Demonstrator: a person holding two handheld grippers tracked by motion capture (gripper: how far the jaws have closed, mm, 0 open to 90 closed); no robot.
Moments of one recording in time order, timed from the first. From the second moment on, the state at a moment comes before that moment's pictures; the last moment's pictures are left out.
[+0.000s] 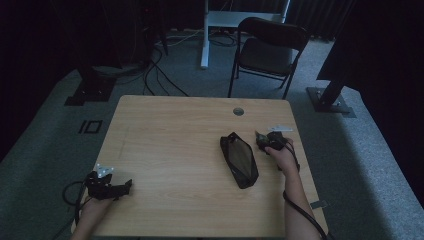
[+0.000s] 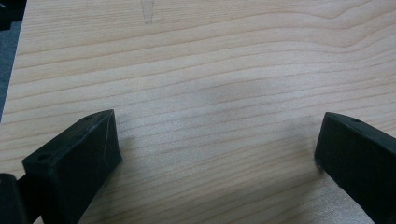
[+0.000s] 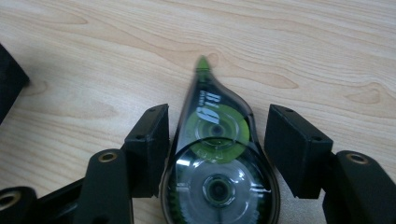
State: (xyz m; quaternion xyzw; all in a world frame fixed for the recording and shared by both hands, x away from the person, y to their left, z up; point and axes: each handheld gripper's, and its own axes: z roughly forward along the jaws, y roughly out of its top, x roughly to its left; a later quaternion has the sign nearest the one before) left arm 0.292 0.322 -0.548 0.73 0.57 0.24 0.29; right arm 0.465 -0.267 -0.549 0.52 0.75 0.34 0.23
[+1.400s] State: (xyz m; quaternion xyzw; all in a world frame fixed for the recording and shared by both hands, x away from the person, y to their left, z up) left arm 0.292 0.322 -0.548 0.73 0.58 0.24 0.29; right arm 0.410 -0.257 -0.474 0.54 0.71 0.37 0.25
